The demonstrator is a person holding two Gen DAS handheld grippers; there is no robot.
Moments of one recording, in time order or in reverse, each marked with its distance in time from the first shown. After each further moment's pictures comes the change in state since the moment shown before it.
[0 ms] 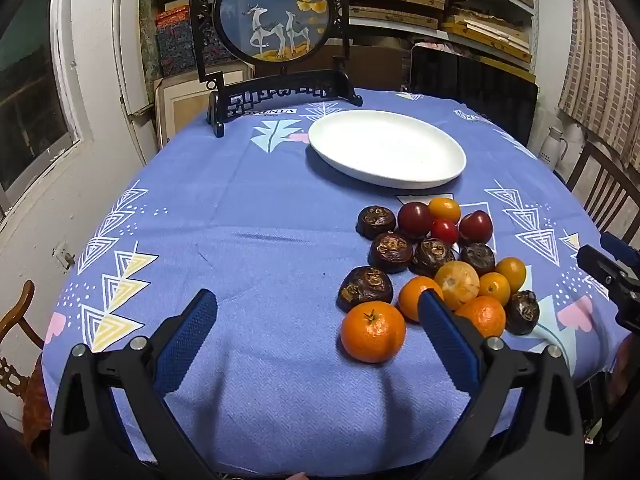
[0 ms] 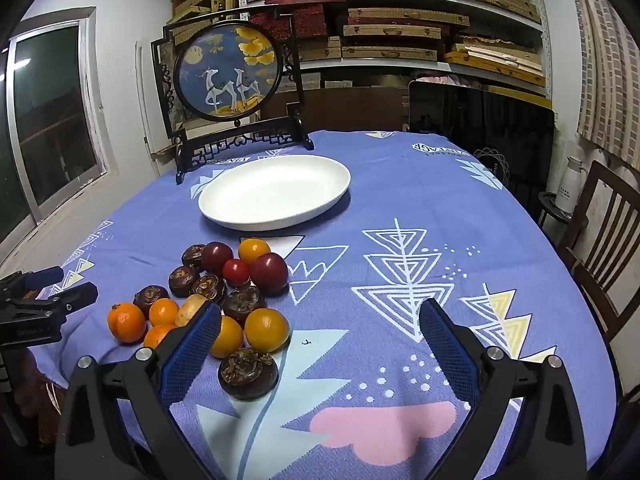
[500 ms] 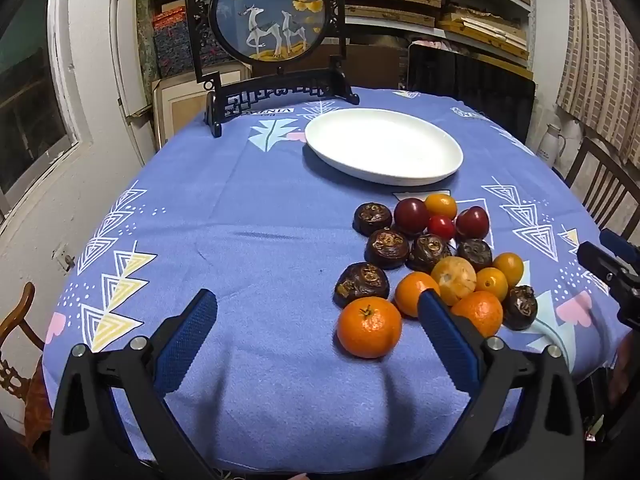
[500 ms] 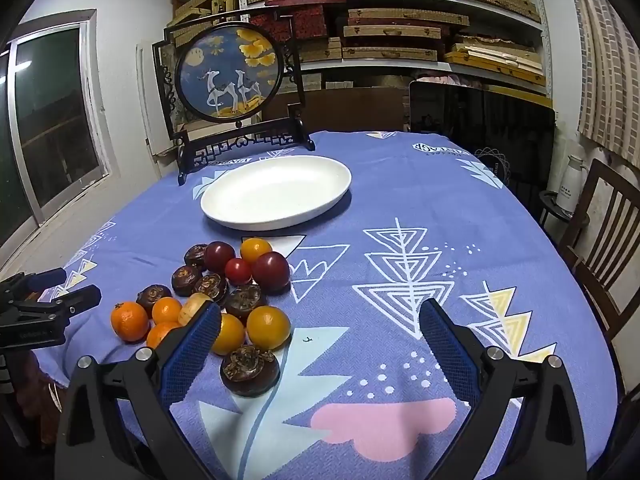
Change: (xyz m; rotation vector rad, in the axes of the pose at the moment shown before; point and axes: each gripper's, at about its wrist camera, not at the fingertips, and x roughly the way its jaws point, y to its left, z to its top) left arm -0.004 -0.001 -0.001 0.006 -0.004 -0.014; right arm 0.001 -0.003 -0.003 -0.005 0.003 0.017
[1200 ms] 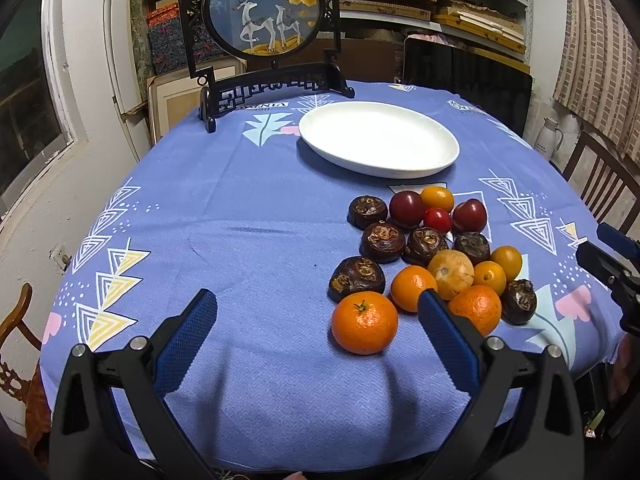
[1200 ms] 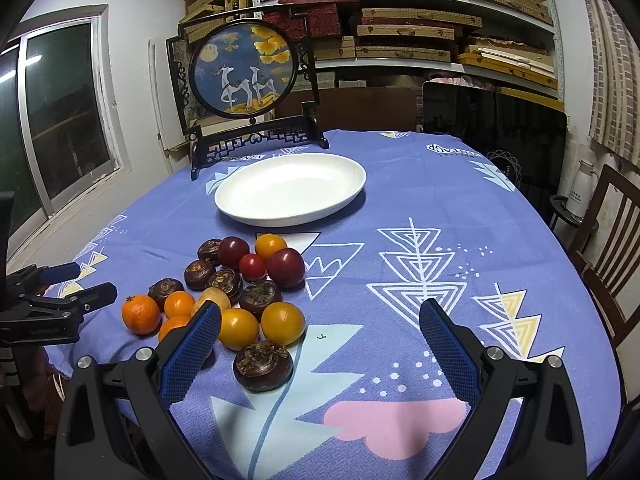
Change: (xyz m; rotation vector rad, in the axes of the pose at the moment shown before) left arm 0.006 -0.005 -0.002 0.014 0.025 -0.005; right arm -0.005 0.008 0.000 -0.021 0.004 0.032
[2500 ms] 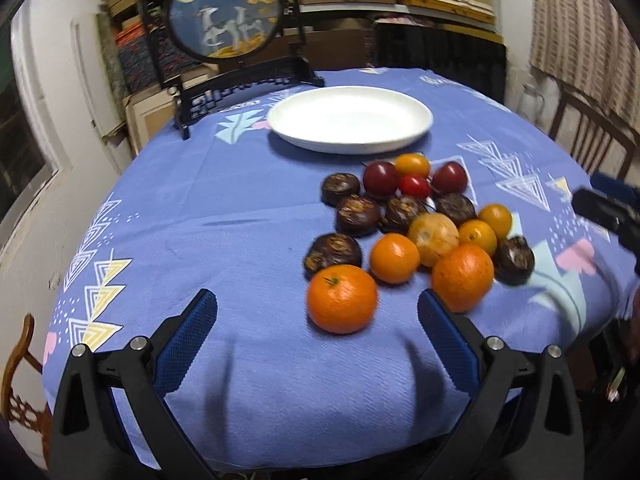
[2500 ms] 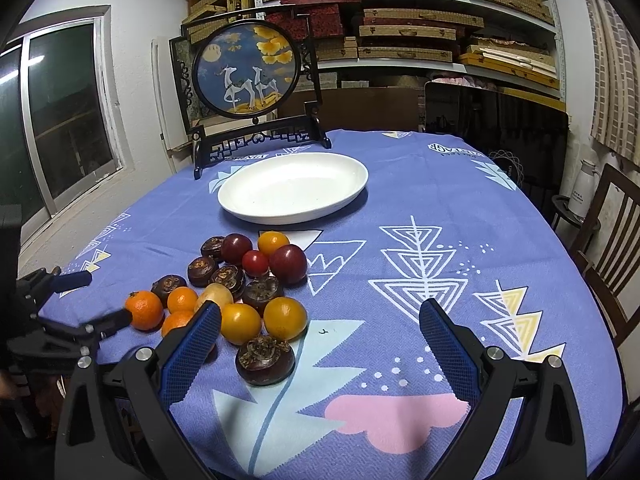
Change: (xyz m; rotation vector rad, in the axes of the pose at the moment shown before) left arm 0.007 -0.024 -0.018 0.150 0.004 -0.015; right arm -0.002 -0.001 -0.007 0.004 -0.002 0.008
